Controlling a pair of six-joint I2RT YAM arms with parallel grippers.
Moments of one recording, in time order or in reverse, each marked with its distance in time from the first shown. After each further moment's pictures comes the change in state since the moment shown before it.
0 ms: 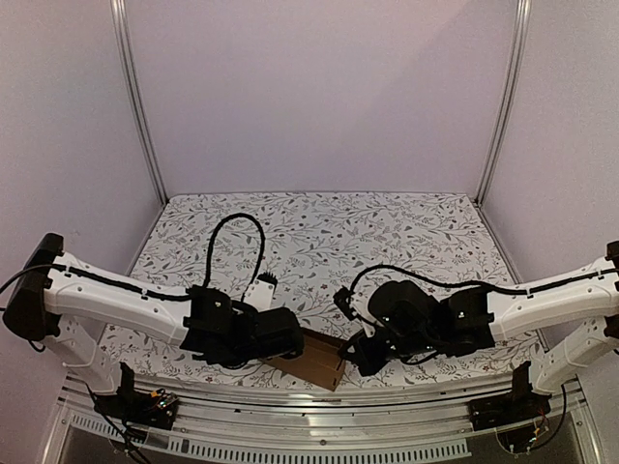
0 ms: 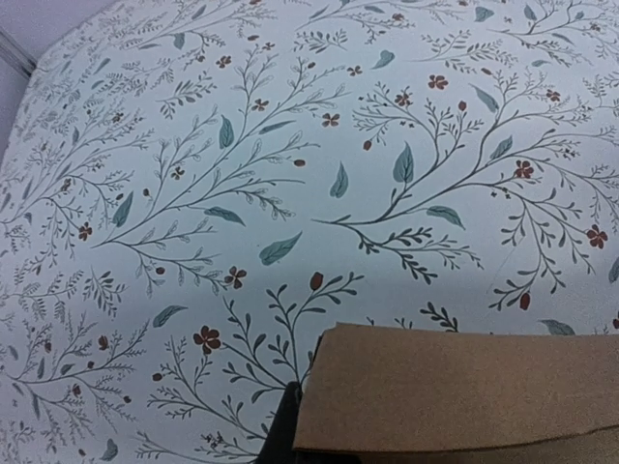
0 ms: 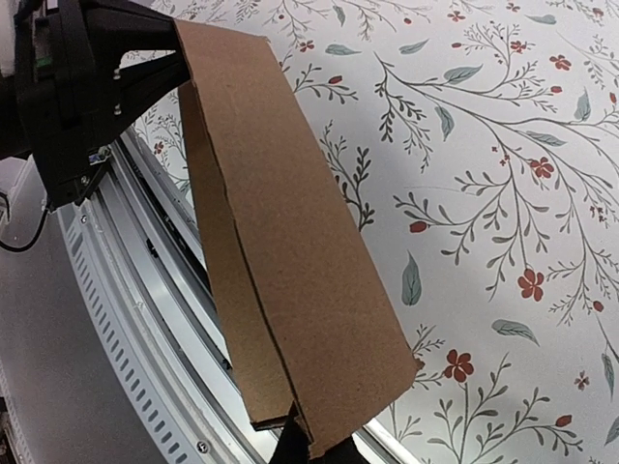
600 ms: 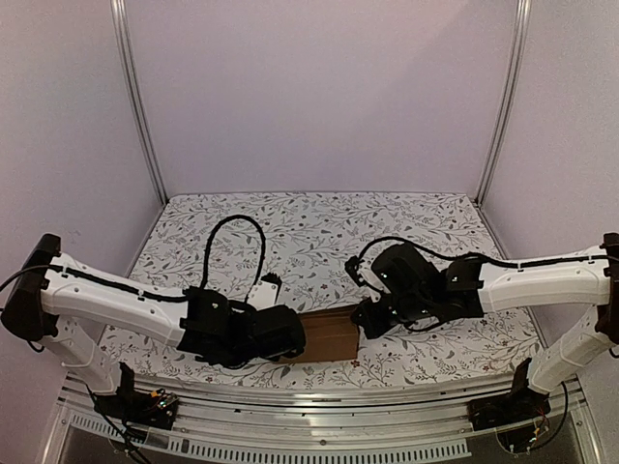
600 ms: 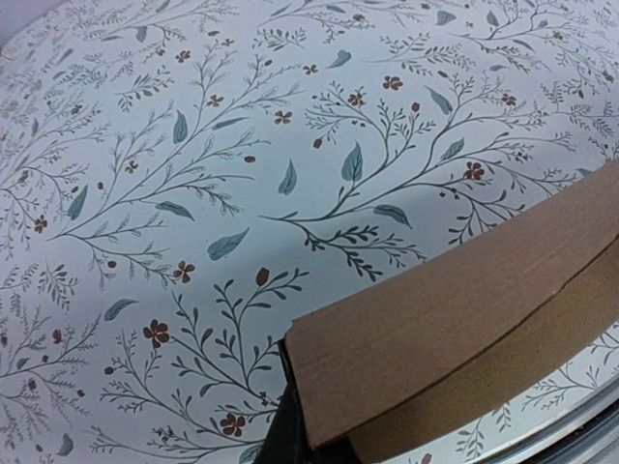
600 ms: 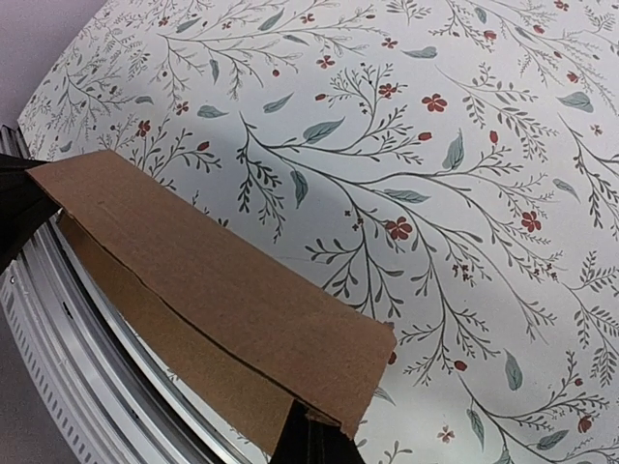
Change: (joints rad) left arm -0.008 -0.021 -0.013 0.088 0.058 -0.011; right arm -0.206 0.053 0.090 -0.092 -0.006 -0.145
